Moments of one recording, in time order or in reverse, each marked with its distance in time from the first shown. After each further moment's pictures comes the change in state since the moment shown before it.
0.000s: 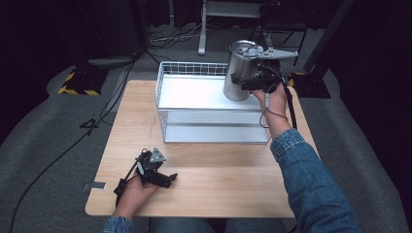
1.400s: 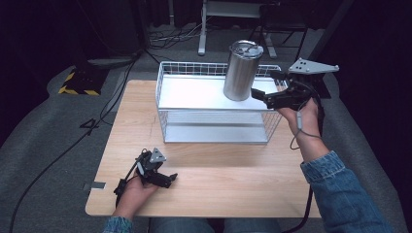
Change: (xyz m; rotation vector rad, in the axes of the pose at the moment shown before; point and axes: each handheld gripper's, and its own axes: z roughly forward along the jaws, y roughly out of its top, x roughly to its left) left arm 0.000 0.000 0.000 0.005 -0.002 0.004; right arm 0.026 -0.007 -0.098 -0.077 0.084 -0.058
